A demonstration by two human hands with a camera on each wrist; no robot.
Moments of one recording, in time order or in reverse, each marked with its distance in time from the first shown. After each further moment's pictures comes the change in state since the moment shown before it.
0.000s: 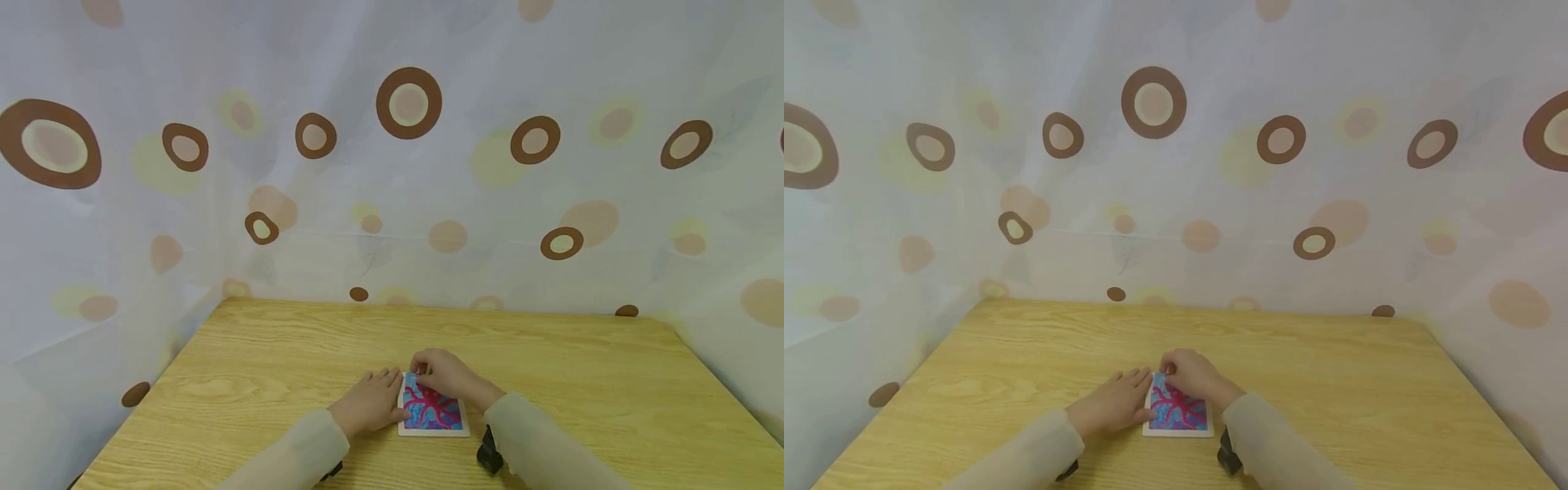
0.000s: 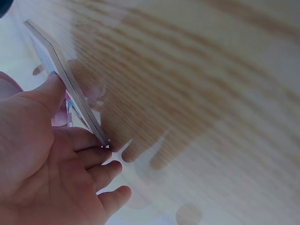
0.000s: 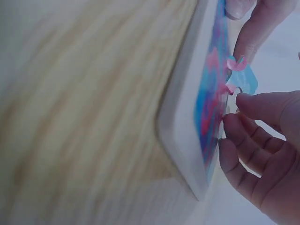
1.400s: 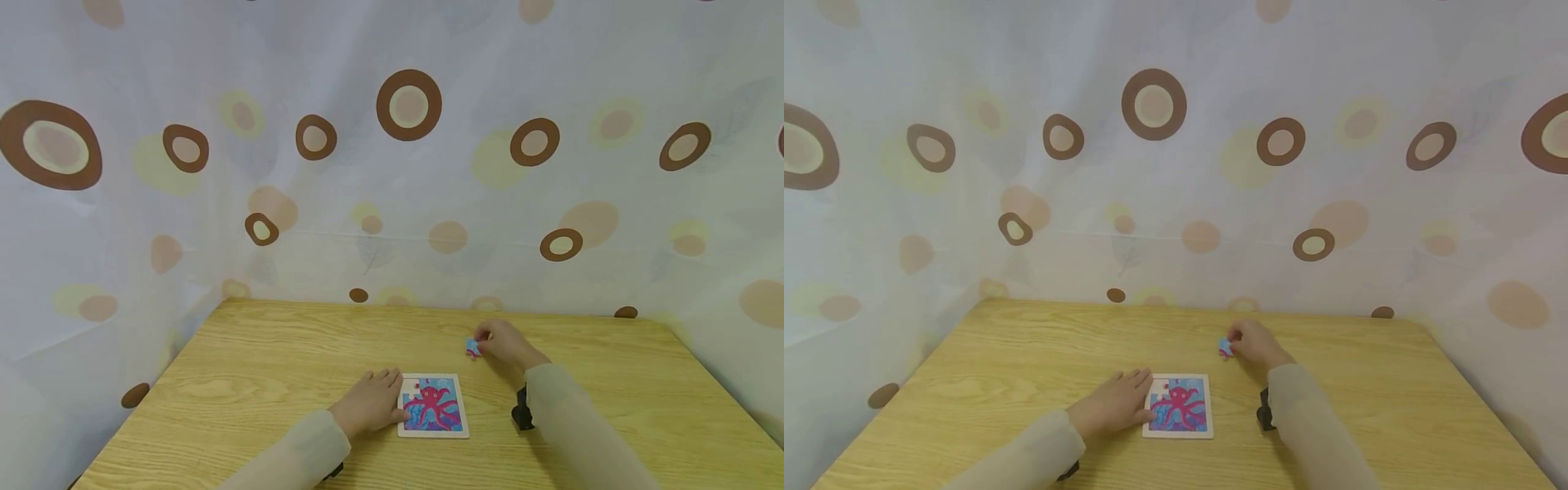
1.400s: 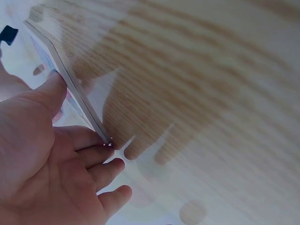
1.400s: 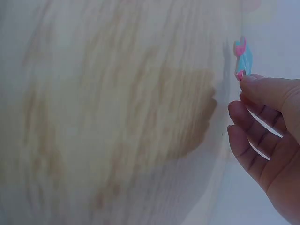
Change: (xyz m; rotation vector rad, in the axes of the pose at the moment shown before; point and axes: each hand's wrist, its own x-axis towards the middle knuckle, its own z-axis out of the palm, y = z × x) left_hand 0.002 0.001 0.000 0.015 -0.012 -0.017; right_hand -0.013 0.102 -0.067 -0.016 0.119 0.152
